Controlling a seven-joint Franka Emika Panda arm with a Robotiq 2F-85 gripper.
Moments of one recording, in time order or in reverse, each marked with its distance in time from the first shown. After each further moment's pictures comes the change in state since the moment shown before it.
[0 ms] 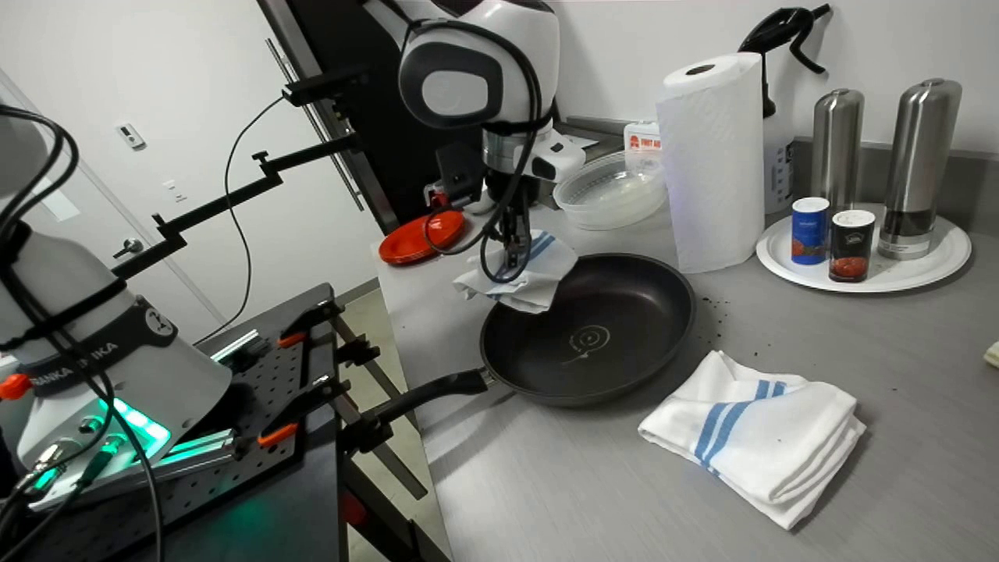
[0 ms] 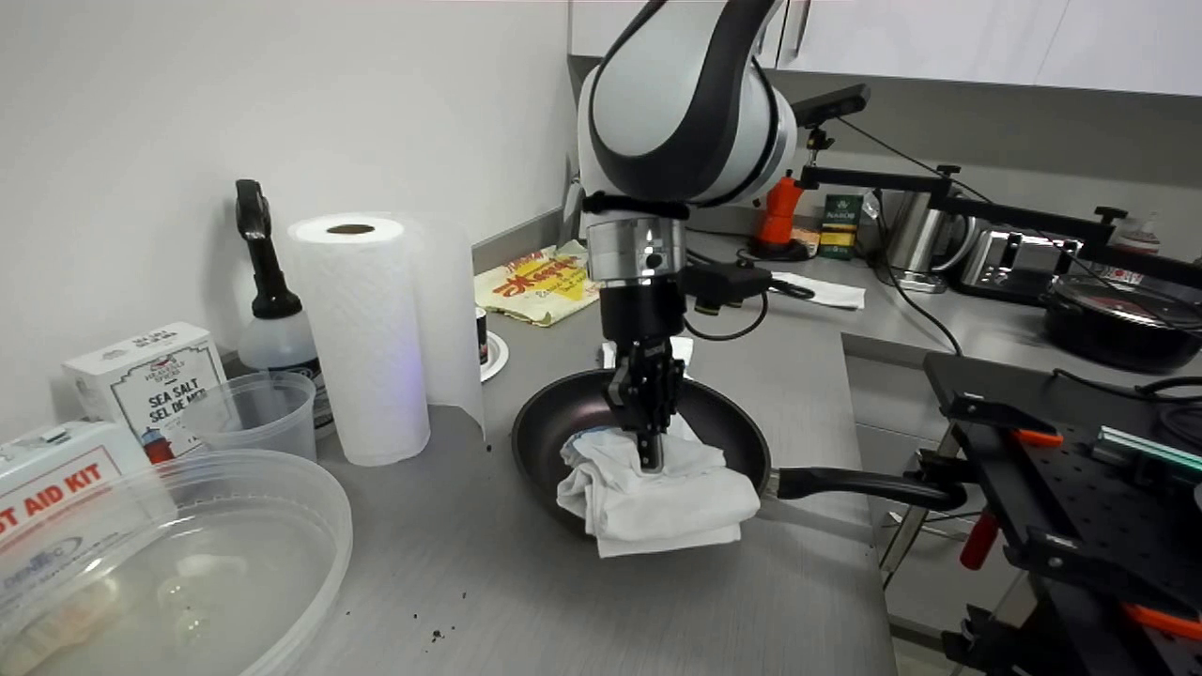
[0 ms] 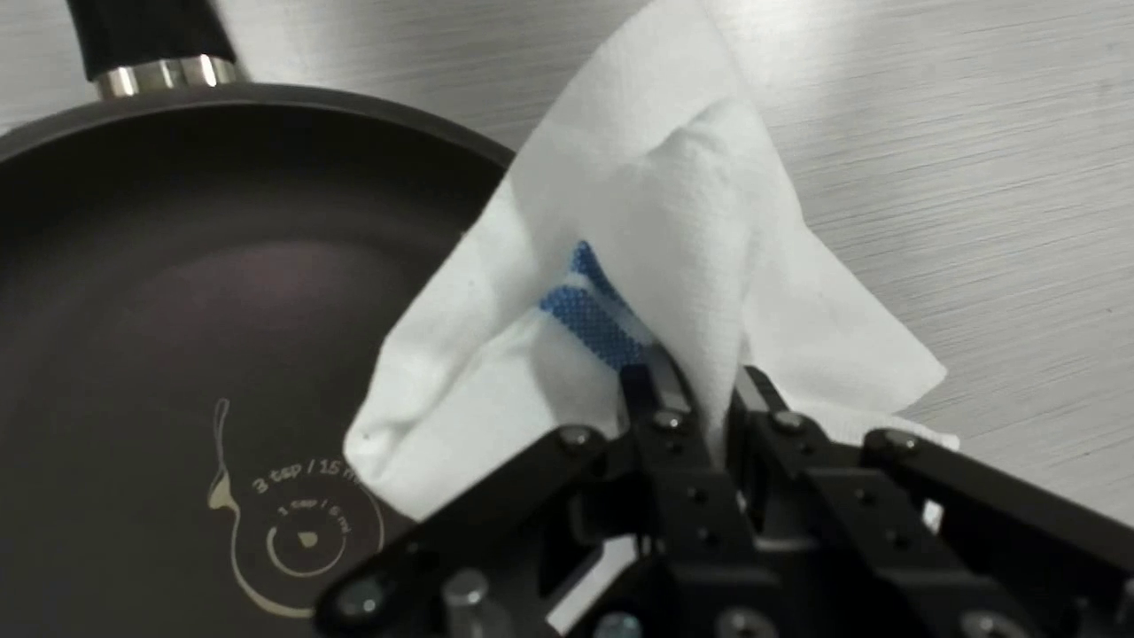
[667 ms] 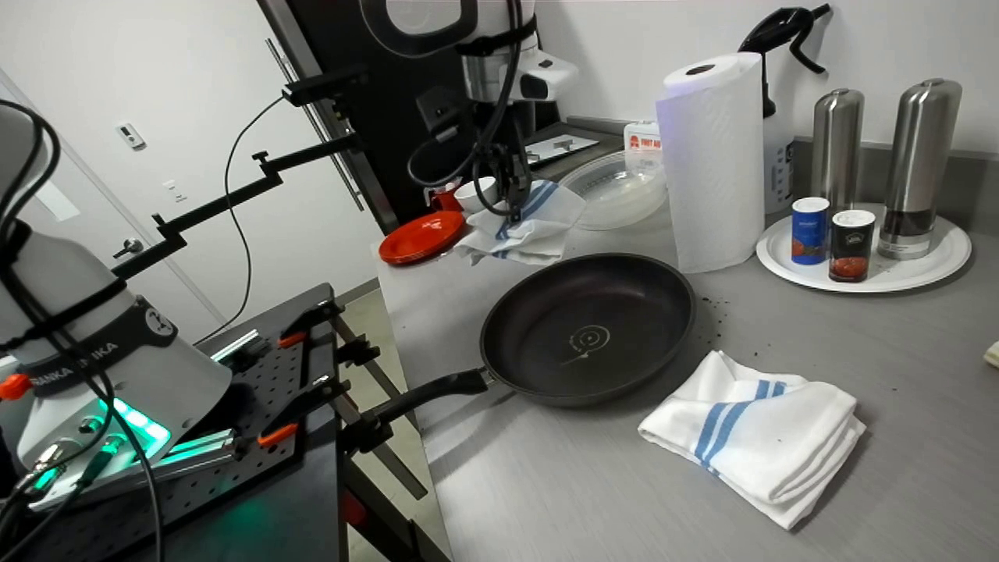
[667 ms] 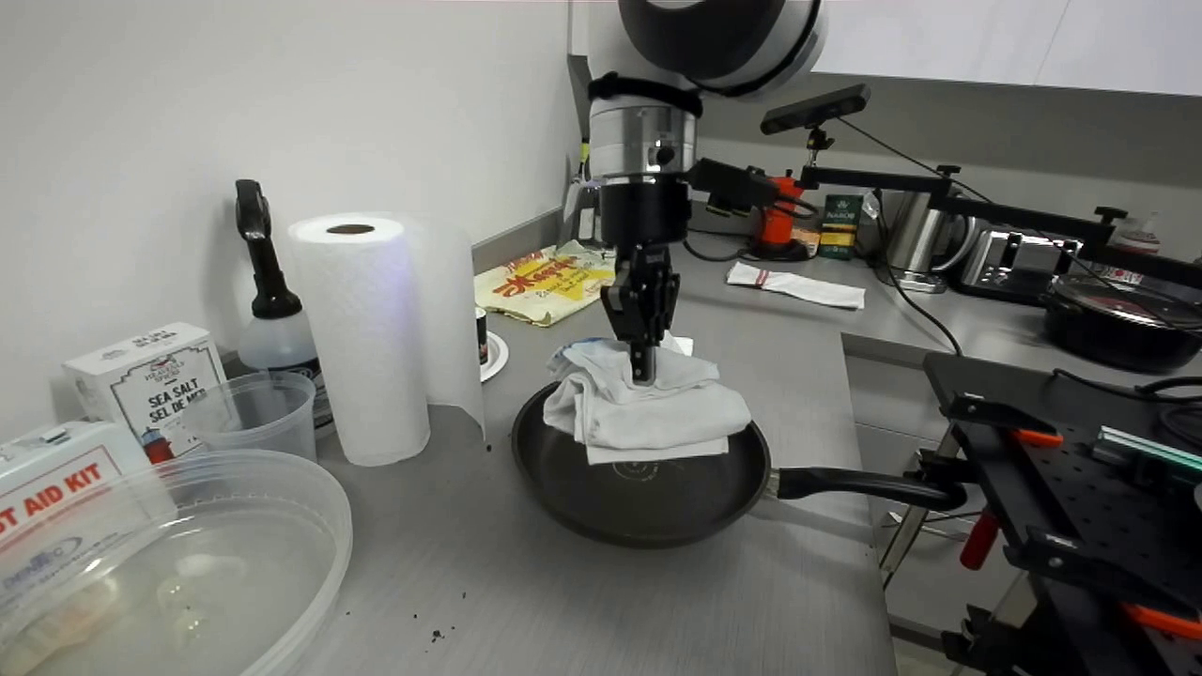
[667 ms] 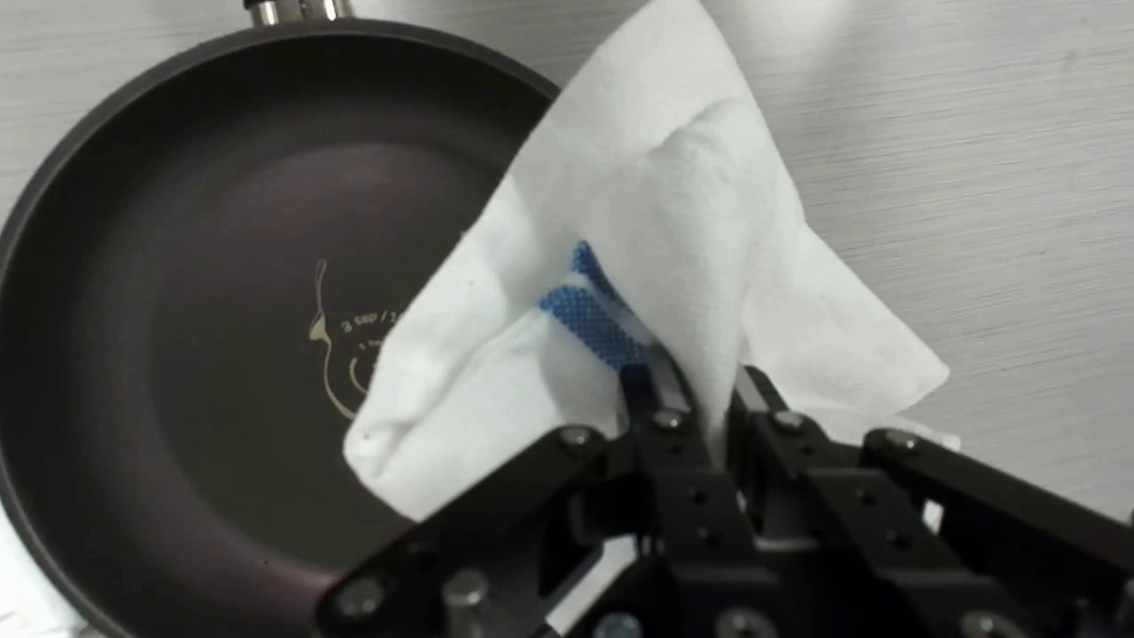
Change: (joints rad) arm -0.001 -0.203 -0.012 -0.068 -0.083 -0.020 0.018
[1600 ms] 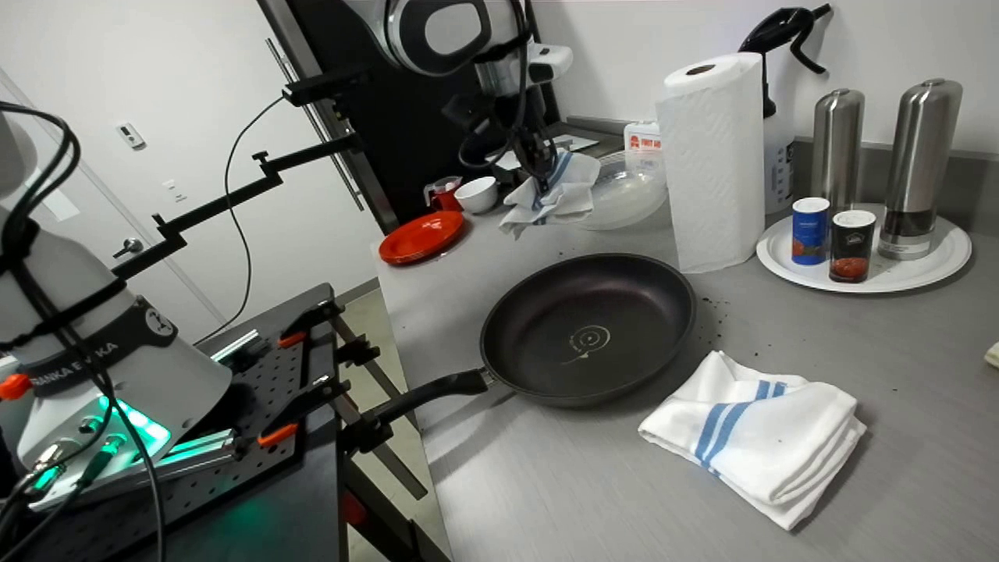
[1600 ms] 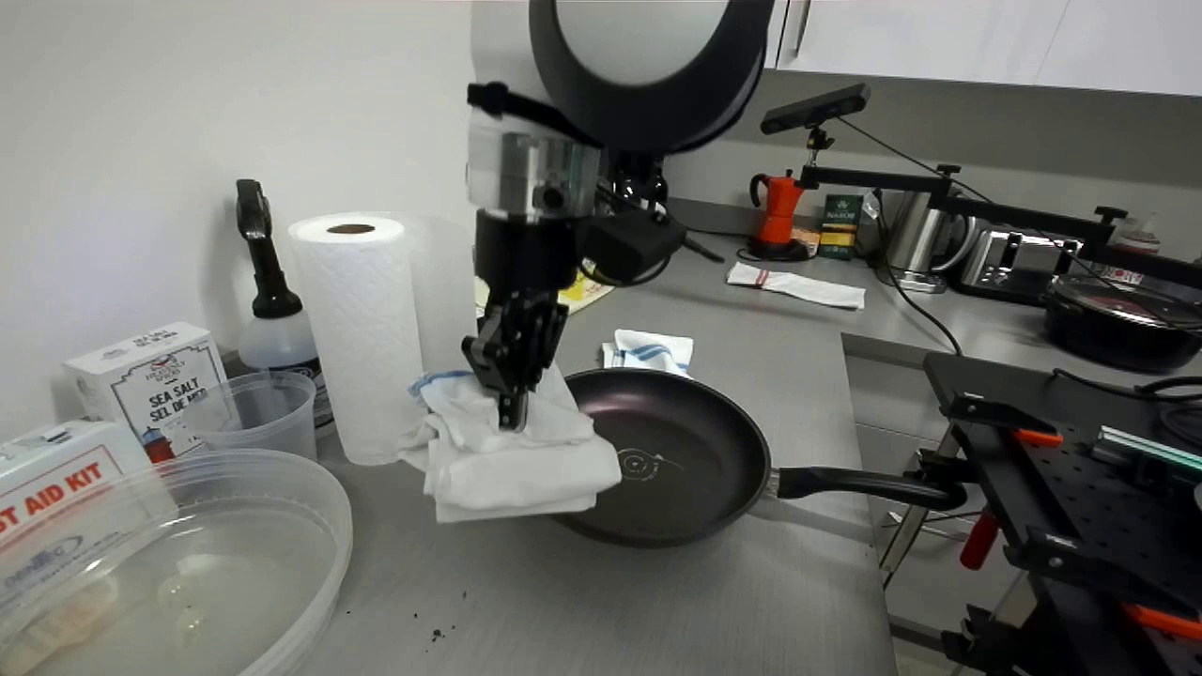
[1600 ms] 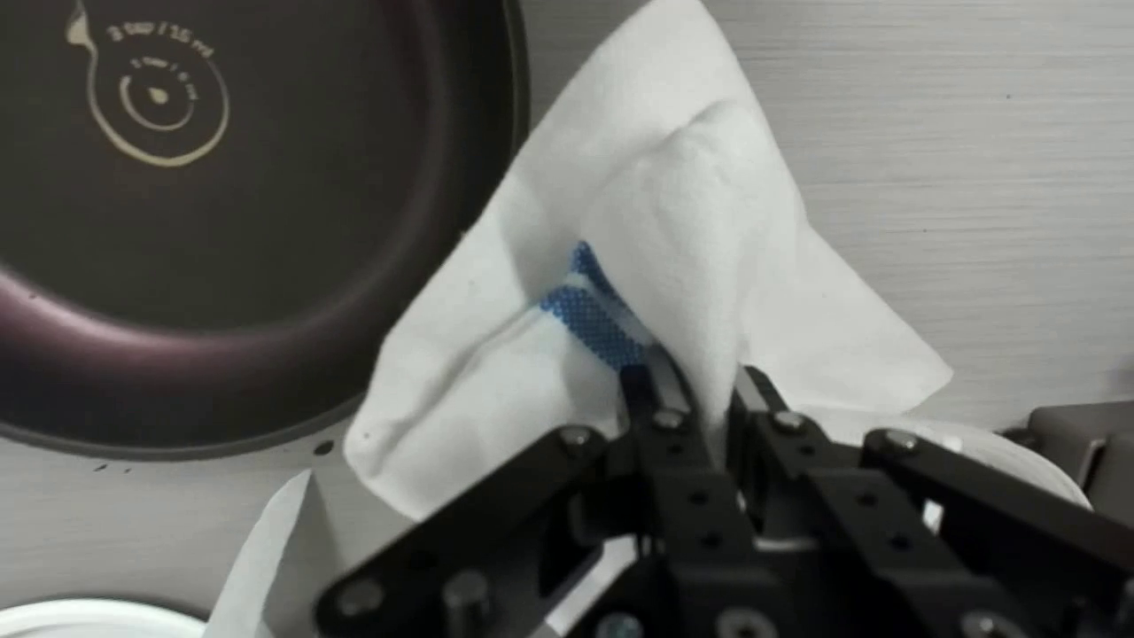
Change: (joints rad) arm 0.136 0.135 0.042 0.139 -0.148 0.231 0.150
